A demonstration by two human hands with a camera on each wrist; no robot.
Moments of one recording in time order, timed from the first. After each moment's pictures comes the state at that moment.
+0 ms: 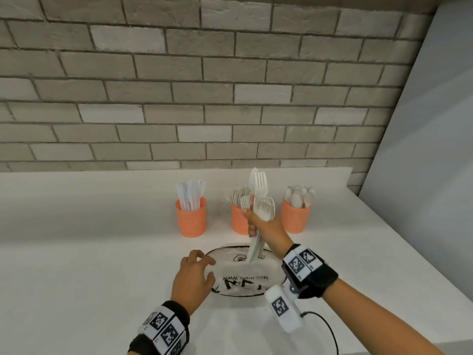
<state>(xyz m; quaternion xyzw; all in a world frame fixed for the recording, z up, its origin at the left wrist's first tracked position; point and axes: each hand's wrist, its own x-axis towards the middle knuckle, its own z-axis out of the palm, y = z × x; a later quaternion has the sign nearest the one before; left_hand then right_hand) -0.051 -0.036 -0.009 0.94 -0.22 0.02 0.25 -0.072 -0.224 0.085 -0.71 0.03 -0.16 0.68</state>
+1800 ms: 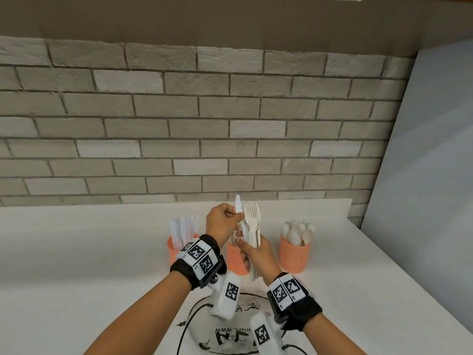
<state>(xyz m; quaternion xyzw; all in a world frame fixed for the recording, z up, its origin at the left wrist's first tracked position) 0.048 -0.157 0.134 0.77 -0.15 -0.01 0.63 -0.025 -0.241 0.085 -0.67 0.10 -0.14 0.72</state>
